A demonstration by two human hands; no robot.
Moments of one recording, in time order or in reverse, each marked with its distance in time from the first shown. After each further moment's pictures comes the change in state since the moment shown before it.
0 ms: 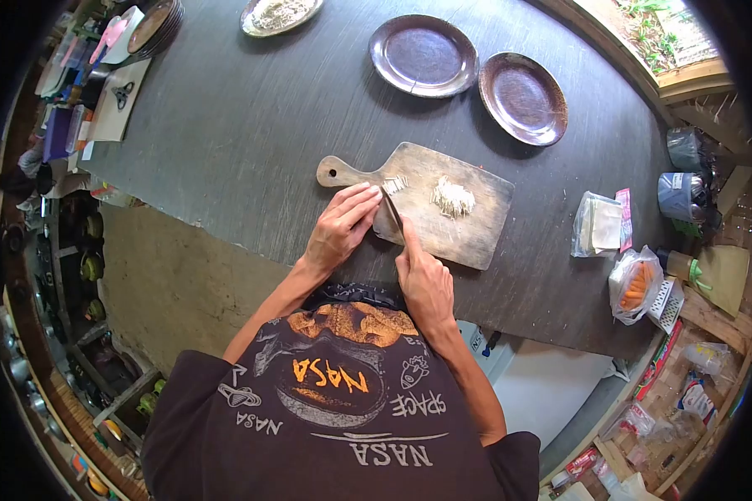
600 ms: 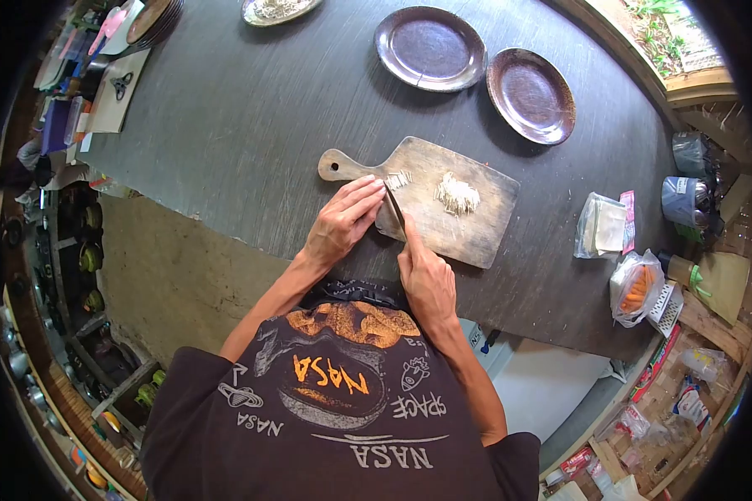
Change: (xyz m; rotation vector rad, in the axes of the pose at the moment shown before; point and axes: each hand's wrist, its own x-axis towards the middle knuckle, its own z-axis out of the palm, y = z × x) left_hand 0.000 -0.002 -0.002 -0.021 -0.031 -0.012; right_hand 0.000 0.003 0.002 0.047 -0.006 -0.034
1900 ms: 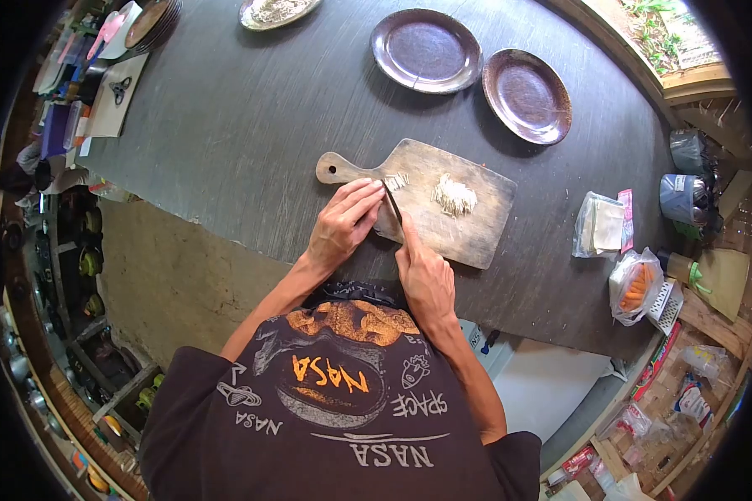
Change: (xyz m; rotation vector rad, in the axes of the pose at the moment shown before) left_hand 0.003 0.004 0.004 0.044 0.041 0.004; right_hand 0.007 -0.005 -0.005 -0.034 -0.029 0.057
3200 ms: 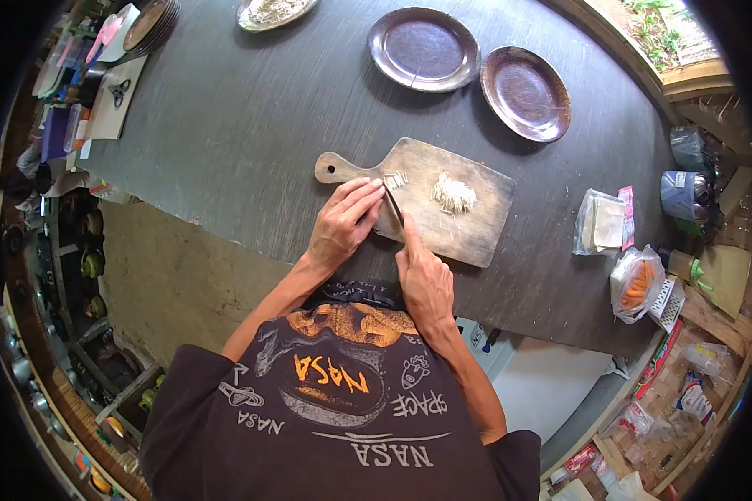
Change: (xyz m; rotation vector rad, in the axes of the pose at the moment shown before) left_hand 0.002 0.006 0.000 0.035 -0.003 0.001; right_hand -0.008 -0.004 0.001 -0.015 0.014 0.033
